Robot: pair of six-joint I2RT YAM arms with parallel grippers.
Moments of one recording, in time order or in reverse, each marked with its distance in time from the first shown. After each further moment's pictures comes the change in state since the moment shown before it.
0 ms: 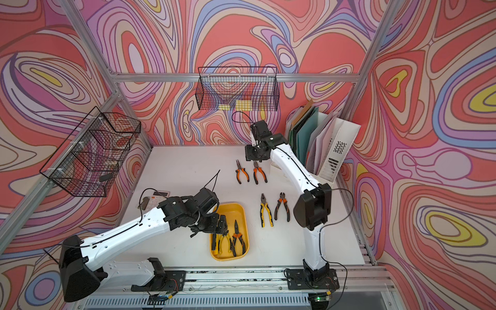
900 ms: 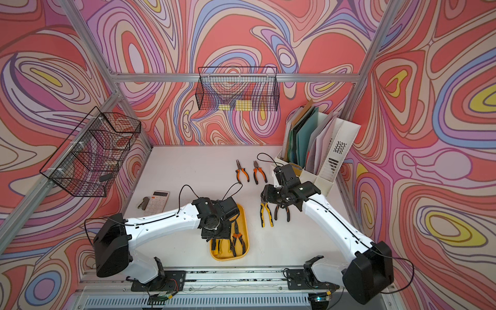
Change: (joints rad) left arm -0.125 0.279 0.075 -0.090 -0.140 -0.251; right arm 0.014 -0.685 -0.938 0.222 -0.121 0.262
